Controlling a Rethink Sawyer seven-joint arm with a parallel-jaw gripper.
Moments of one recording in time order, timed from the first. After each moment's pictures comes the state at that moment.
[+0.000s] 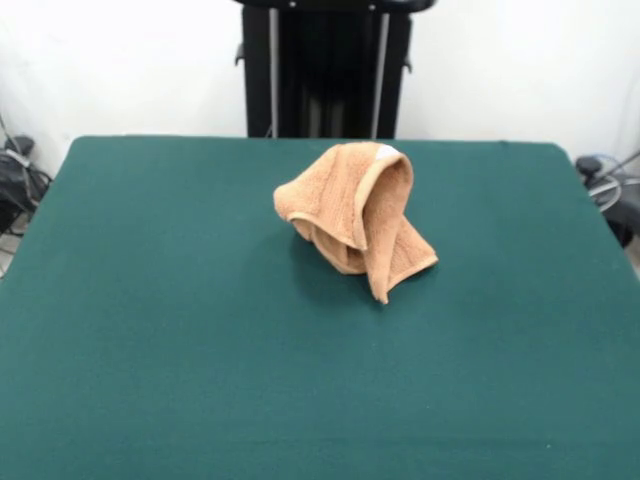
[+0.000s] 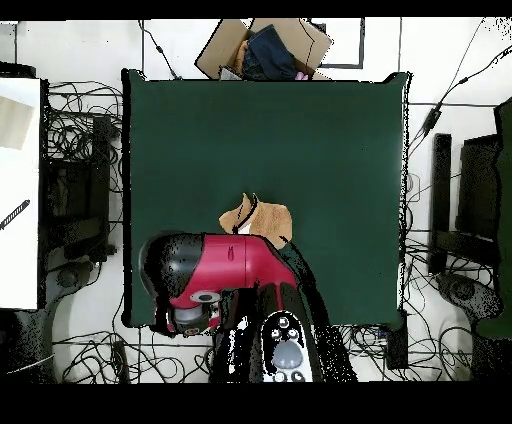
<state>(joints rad) -0.13 -0.92 0.12 1.98 -0.05 1.32 1.57</state>
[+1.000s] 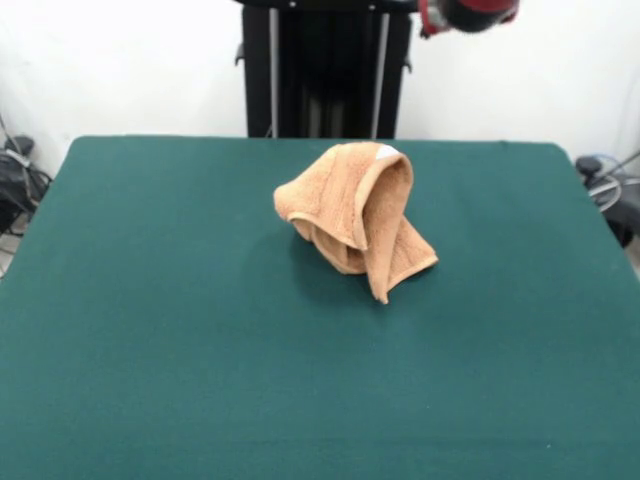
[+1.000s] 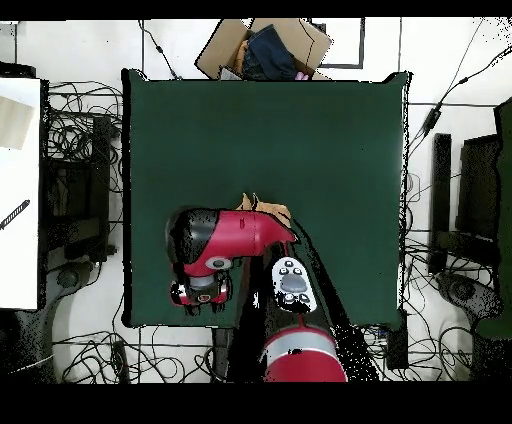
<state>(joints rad) -0.15 -0.67 0.13 1.84 -0.06 1.31 1.57</state>
